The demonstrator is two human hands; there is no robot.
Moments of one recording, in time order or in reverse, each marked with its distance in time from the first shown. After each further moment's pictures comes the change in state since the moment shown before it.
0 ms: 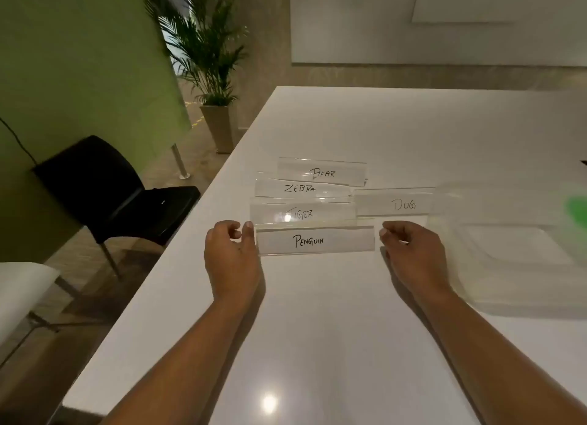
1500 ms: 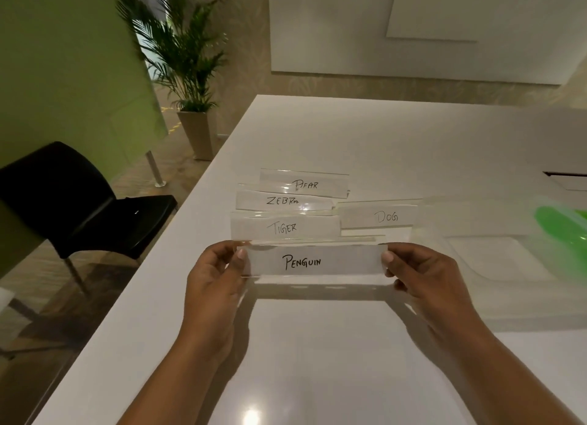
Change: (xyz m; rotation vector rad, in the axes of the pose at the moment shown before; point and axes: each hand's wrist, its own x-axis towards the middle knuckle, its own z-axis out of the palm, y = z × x) left_hand -0.022 0.021 -0.025 -0.719 -0.366 -0.356; right_hand -0.039 -0.029 -0.048 0.407 -0.175 0.001
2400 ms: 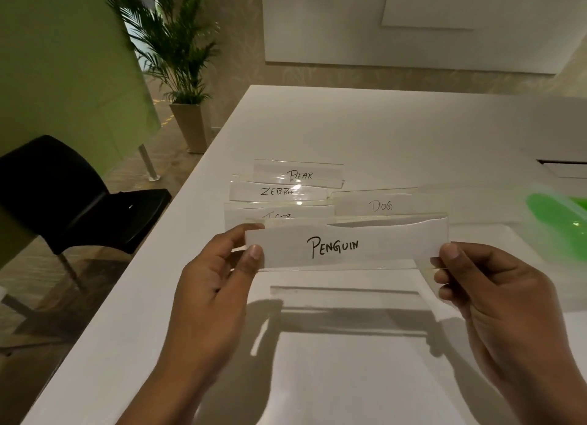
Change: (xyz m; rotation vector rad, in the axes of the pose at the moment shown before) left_hand -0.053 0.046 0.014 0.274 -0.258 0.227; right_hand -0.053 -0.044 -0.027 0.192 0.221 -0.028
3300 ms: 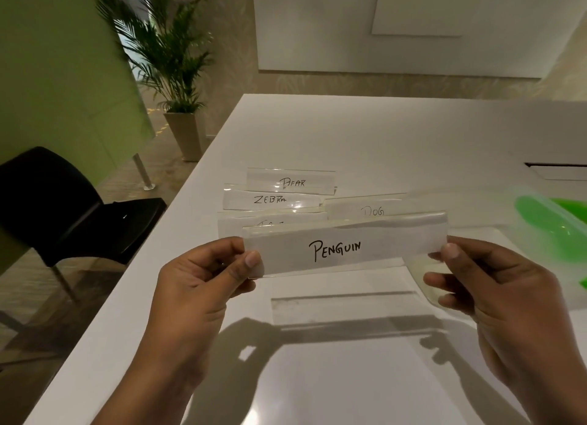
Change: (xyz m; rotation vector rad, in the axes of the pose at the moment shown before) left_hand 0.008 0.014 -0.003 -0.174 0.060 -0.133; right_hand 0.002 -0.017 -0.007 -0.027 0.007 -0.022
